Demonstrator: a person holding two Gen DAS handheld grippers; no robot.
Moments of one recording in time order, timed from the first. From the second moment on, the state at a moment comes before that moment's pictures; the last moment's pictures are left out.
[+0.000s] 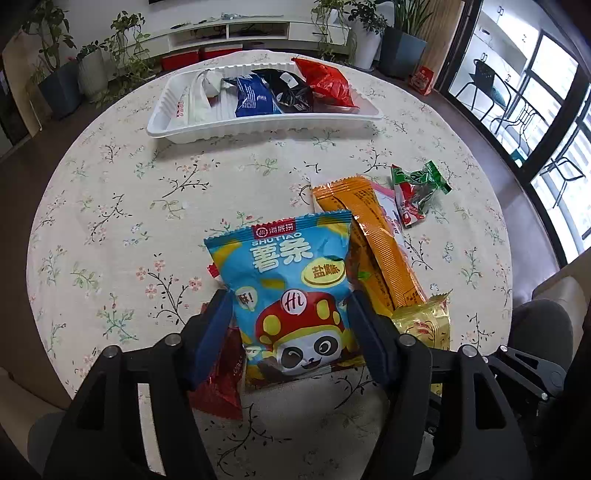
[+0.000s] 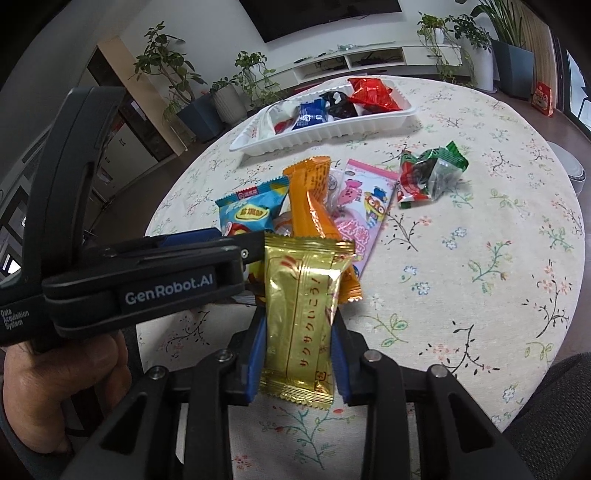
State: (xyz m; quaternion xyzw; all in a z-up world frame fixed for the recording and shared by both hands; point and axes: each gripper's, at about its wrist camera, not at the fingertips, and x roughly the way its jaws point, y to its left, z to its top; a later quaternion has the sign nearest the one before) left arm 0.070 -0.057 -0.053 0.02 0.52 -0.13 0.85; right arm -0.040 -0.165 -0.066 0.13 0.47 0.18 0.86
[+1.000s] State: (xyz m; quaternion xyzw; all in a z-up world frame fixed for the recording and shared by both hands) left arm 0.060 -0.032 -0.050 -0.02 0.51 -0.18 0.84; right arm -0.041 -0.161 -0.065 0.11 0.47 0.18 0.86
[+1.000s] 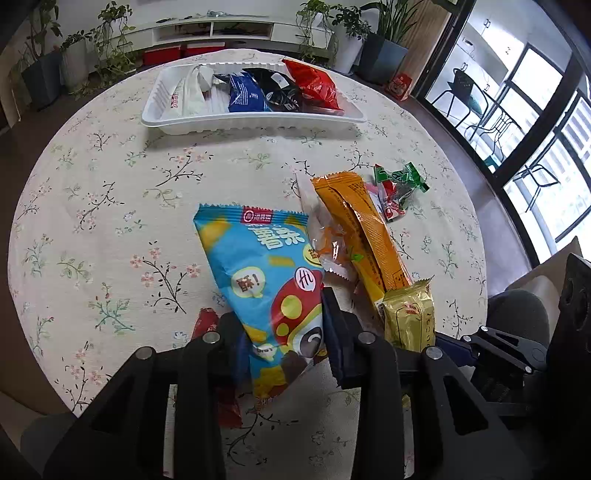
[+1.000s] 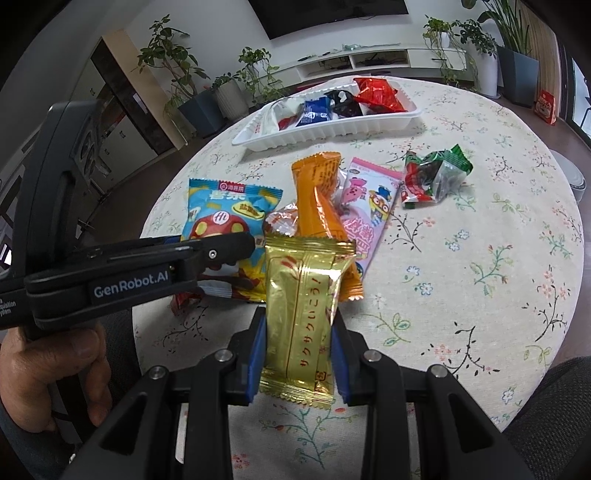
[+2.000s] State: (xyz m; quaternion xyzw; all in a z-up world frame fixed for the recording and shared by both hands) left arm 0.081 0.056 0.030 -0.17 0.43 -0.24 0.85; right arm -0.014 -0.214 -0.006 0.17 0.42 0.16 0.88
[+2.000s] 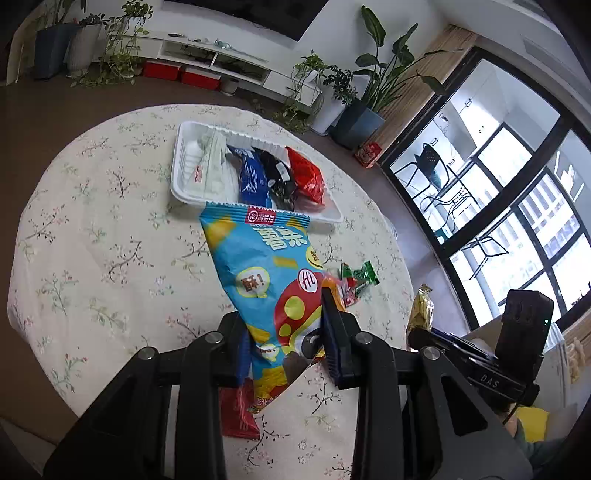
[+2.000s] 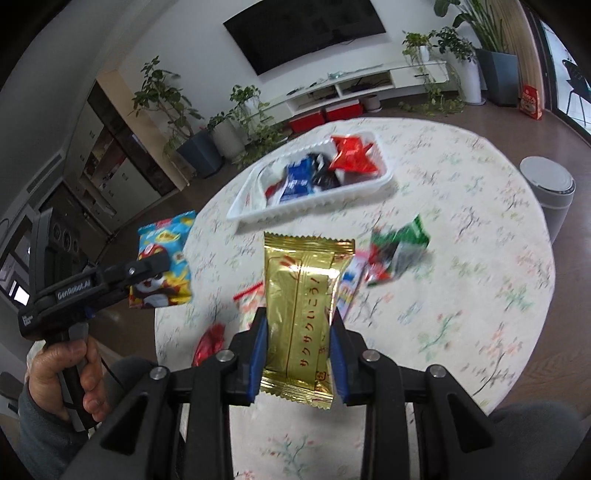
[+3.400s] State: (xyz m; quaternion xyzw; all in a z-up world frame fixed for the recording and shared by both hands) left arm 0.349 -0.008 0.017 -0.10 0.47 -0.25 0.84; right arm 0.275 -0.154 0.010 0.10 0.47 0.19 0.86
